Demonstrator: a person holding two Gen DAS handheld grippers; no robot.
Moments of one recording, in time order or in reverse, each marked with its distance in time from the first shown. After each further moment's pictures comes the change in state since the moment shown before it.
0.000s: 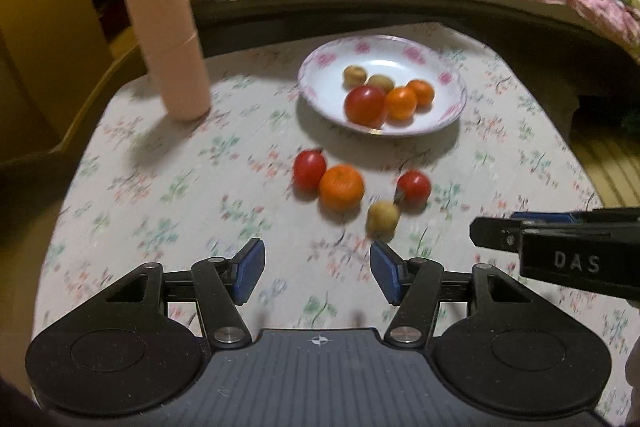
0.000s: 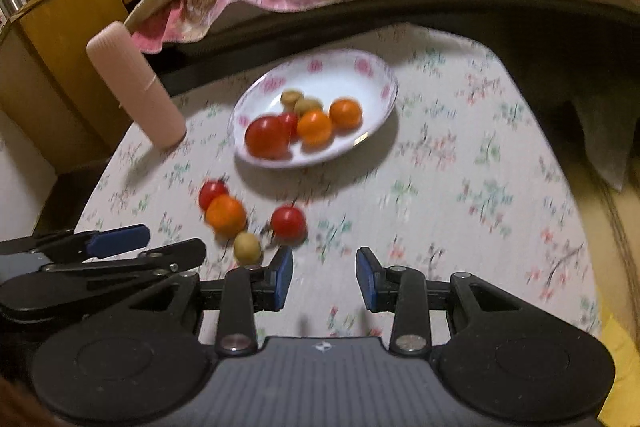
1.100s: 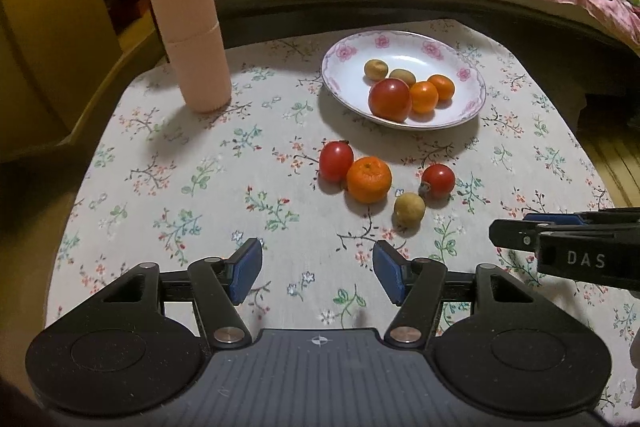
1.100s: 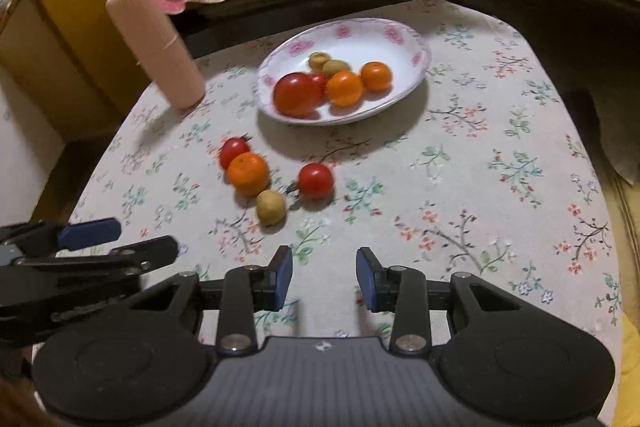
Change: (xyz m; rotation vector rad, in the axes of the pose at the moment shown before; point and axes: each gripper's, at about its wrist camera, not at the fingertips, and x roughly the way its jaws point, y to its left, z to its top) left arm 0.003 0.020 0.001 -0.013 0.004 0.000; right arm 0.010 0.008 -0.009 -0.037 0.049 0.012
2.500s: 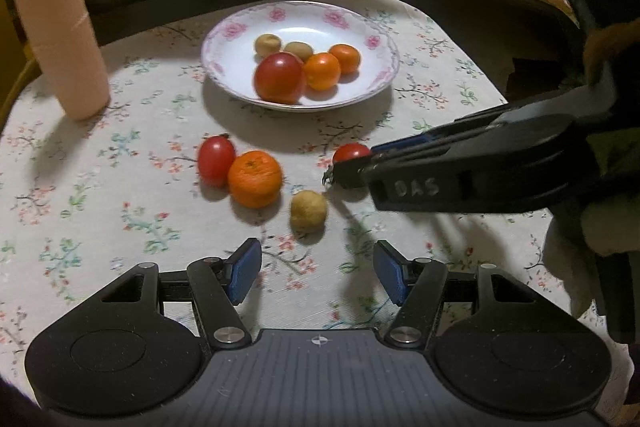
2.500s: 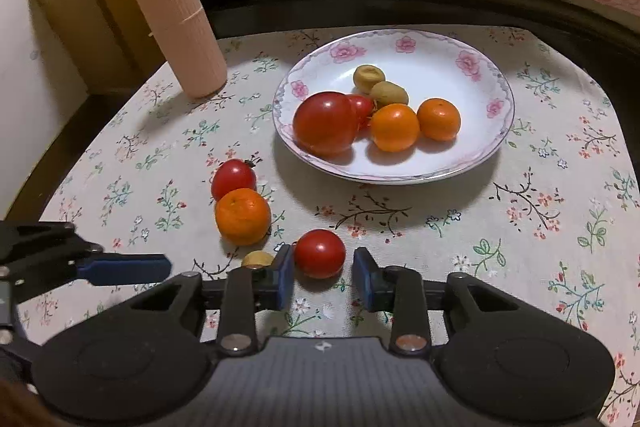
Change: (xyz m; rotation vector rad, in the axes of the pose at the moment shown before) left arm 0.041 -0.036 0.009 0.109 0.048 -0.242; right arm 0.064 0.006 0.044 -0.239 0.036 0.093
